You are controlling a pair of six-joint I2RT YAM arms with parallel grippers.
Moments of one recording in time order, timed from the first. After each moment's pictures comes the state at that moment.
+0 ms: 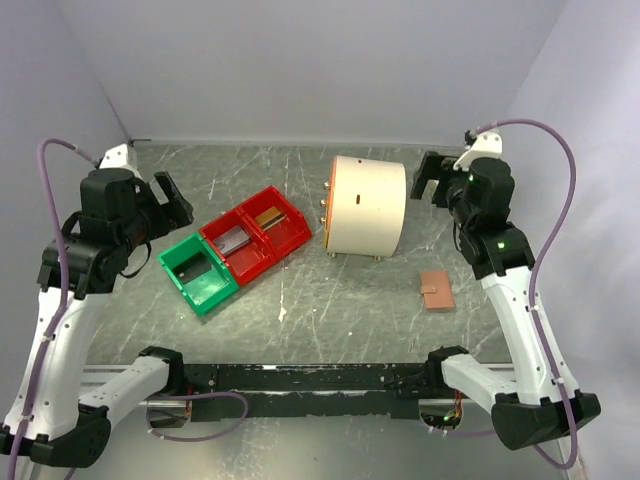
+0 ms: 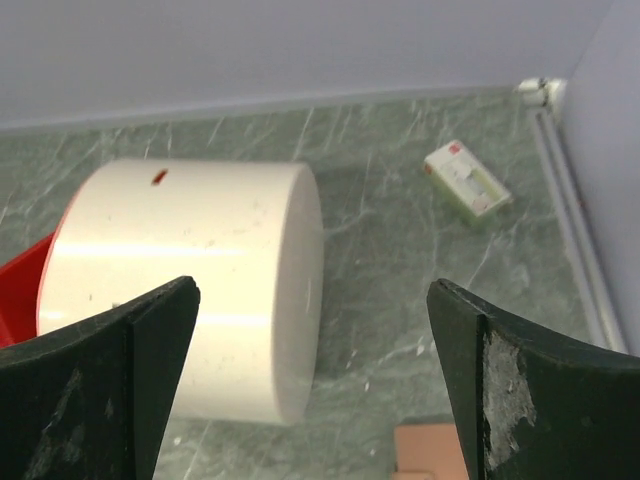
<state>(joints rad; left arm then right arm) -0.23 0.96 1.43 -0.99 -0.21 -0.48 0.21 1.04 1.28 -0.47 0.20 0.13</state>
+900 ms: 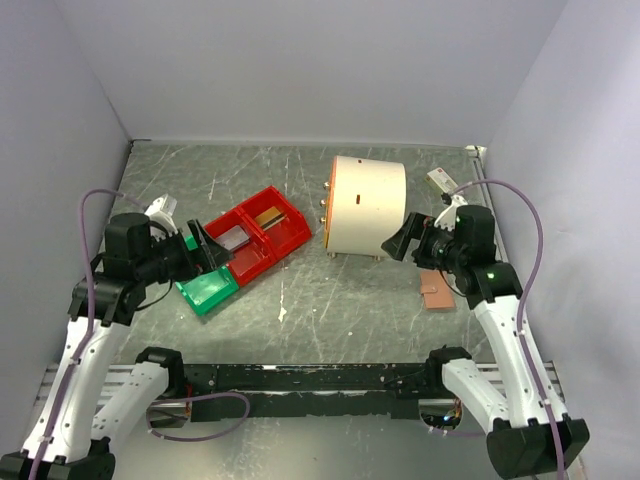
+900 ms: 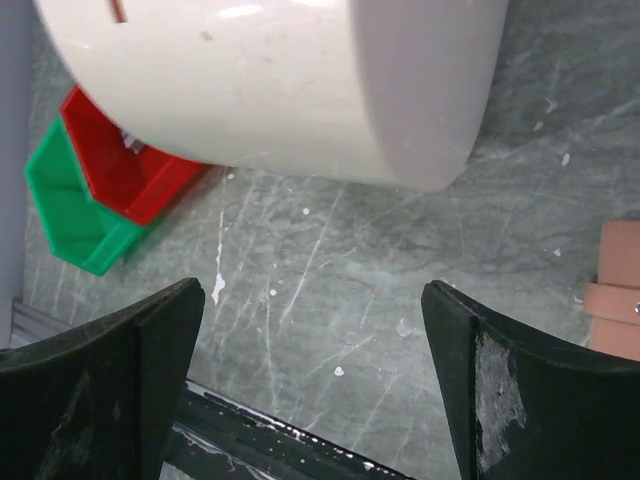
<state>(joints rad) -0.17 0.72 0.93 -0.81 0.35 -0.56 0.12 0.82 0.89 -0.66 -0.34 0.42</state>
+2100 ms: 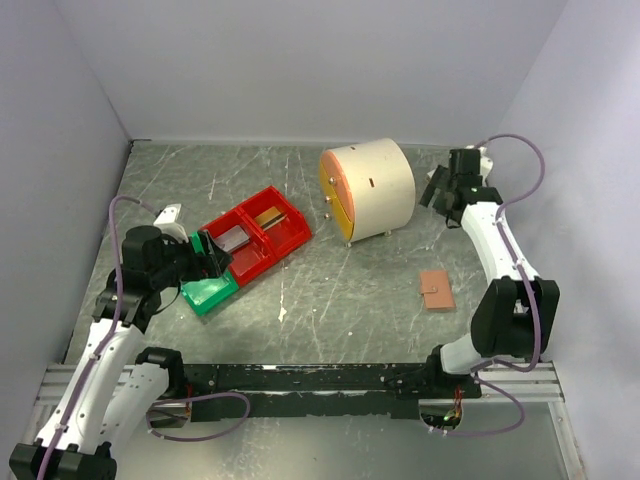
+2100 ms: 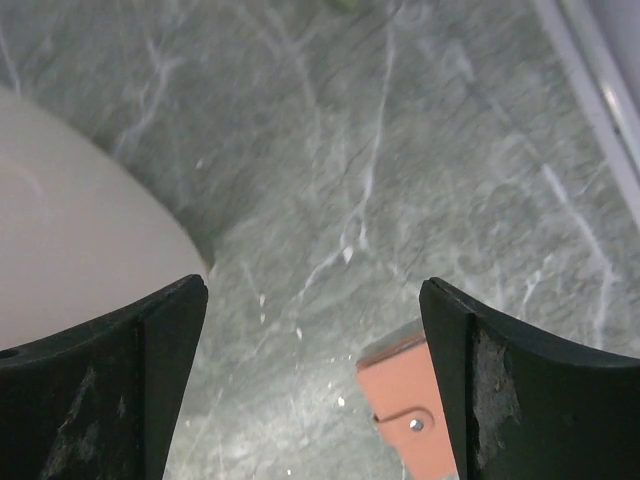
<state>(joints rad) -0.16 0.68 0.66 -0.49 0.29 -0.36 0.02 1.47 1.22 -0.59 0.27 0.41</state>
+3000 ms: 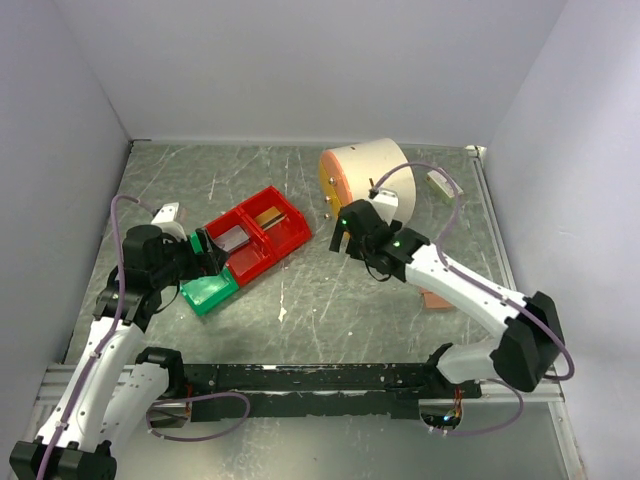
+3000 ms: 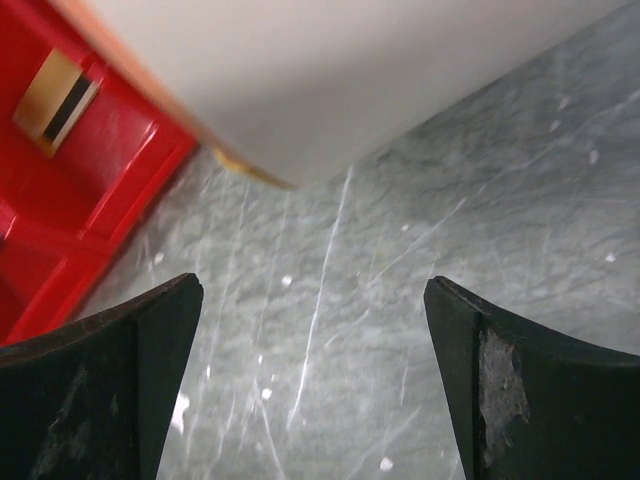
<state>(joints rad) -0.15 0.69 0.66 -0.48 0.21 -0.34 0.75 1.30 1.03 -0.58 0.45 0.79</state>
